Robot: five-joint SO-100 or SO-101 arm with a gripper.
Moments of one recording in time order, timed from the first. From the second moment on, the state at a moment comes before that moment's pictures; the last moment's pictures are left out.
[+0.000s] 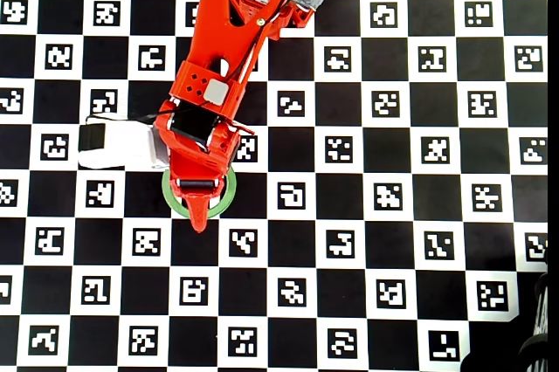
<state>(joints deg) 24.3 83.7 87.9 83.8 -23.1</state>
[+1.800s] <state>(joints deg) 1.3 156.2 159.2 37.3 -56.0</state>
